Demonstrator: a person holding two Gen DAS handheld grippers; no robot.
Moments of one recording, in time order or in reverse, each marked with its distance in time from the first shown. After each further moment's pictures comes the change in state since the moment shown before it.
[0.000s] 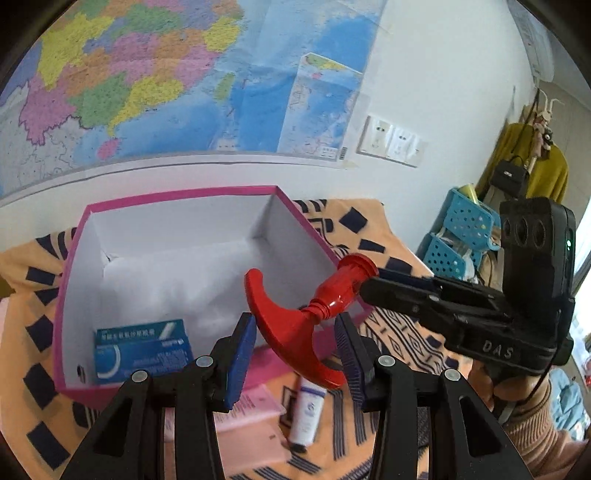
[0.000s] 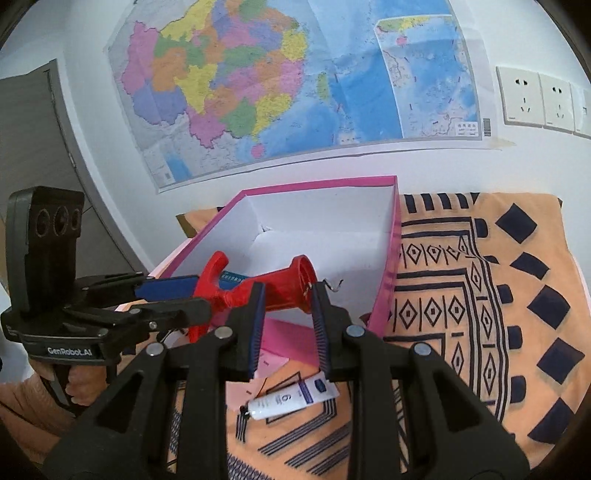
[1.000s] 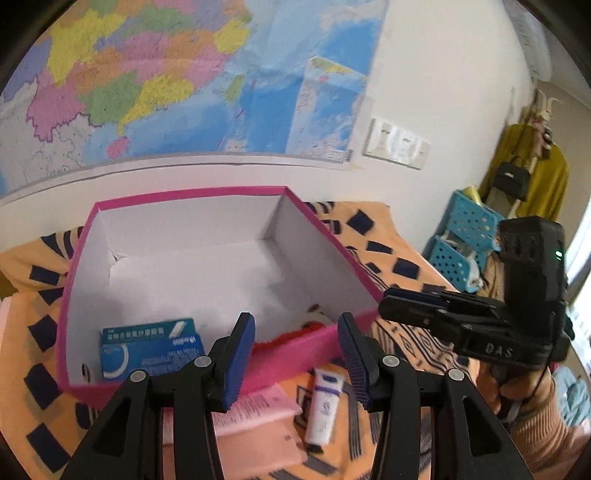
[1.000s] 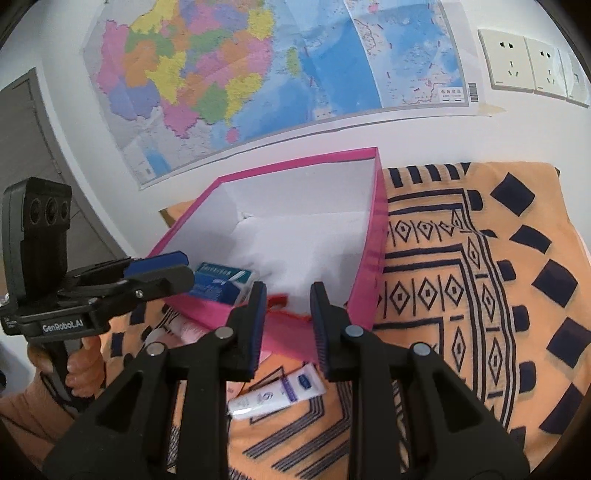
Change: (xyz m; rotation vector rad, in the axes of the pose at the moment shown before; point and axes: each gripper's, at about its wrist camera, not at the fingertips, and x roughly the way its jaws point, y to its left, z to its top) left arm -0.008 0.011 -0.017 0.019 -0.034 0.005; right arm 0.008 -0.017 -0.019 0.050 0.037 -0.011
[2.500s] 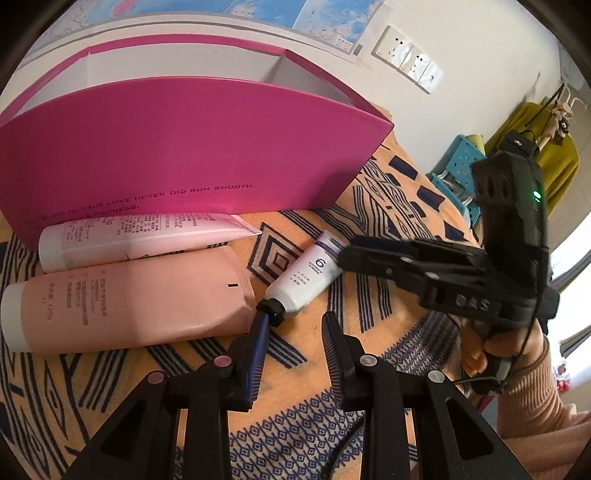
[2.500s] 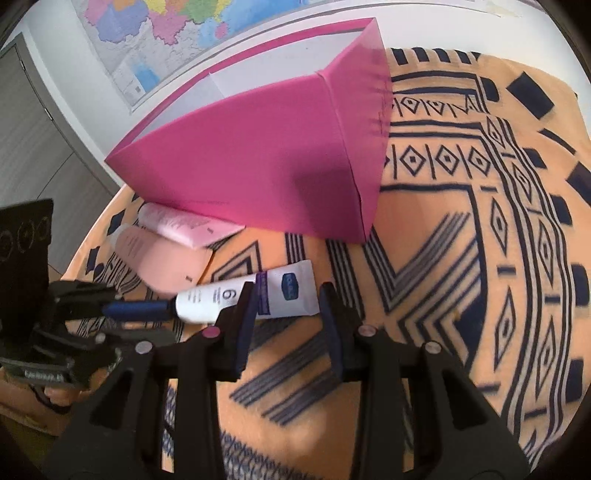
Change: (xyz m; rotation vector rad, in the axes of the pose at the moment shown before) left arm 0.052 -0.014 -0.107 -0.148 0.281 -0.072; right arm 0.046 -0.021 -0.087 -0.004 0.267 -0.006
